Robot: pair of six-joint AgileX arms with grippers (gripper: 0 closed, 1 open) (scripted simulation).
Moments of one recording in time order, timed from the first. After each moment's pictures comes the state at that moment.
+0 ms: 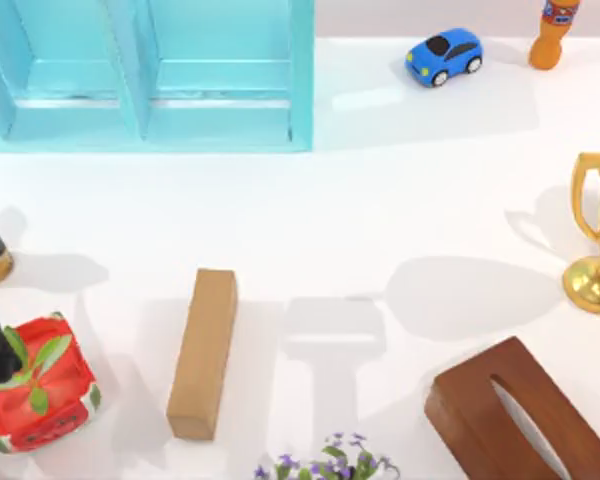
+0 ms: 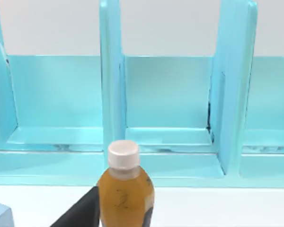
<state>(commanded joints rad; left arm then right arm) 0.00 0.00 0.00 0.00 0.00 0.00 -0.78 2.00 1.39 -1.08 -0.68 -1.89</state>
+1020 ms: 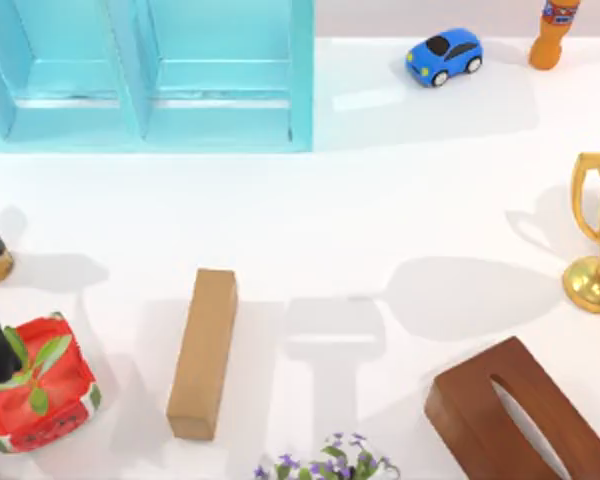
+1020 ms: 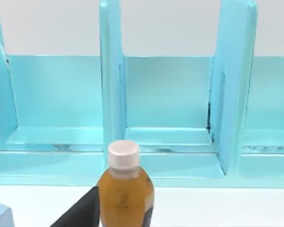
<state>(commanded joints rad) 0.00 0.00 0.00 0.00 0.00 0.00 -1.04 2.16 1.38 -1.58 -1.21 -2.37</state>
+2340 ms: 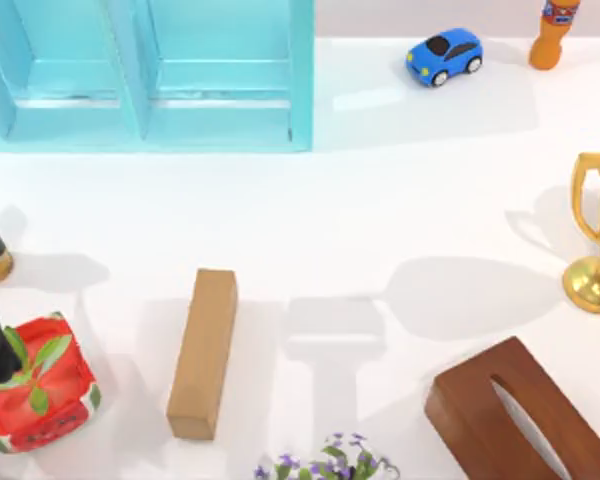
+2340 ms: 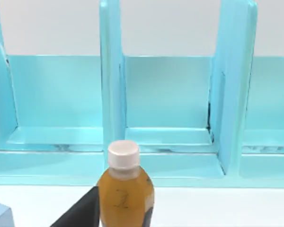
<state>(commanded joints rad) 0.00 0.00 0.00 0.00 0.00 0.00 -0.89 2.10 1.19 -1.03 -1.29 -1.93</state>
